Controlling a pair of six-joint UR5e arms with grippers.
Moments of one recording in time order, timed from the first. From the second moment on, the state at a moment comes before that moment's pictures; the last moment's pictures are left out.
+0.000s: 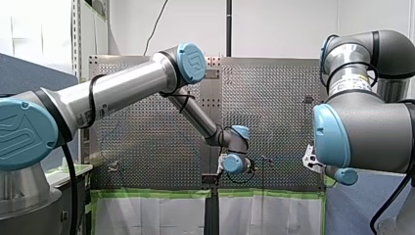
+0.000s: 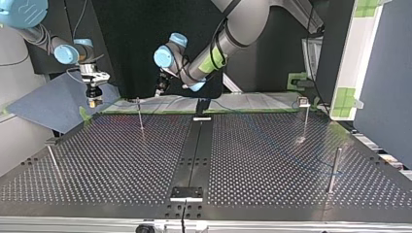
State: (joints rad) left arm -0.80 -2.68 -1.14 -2.69 -1.88 -1.54; right arm 1.47 -0.59 1.62 -1.05 1.05 1.90
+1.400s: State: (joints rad) left arm -0.81 -2.66 -1.14 -2.69 -1.94 -1.46; right arm 1.47 -0.58 1.62 -1.06 1.05 1.90
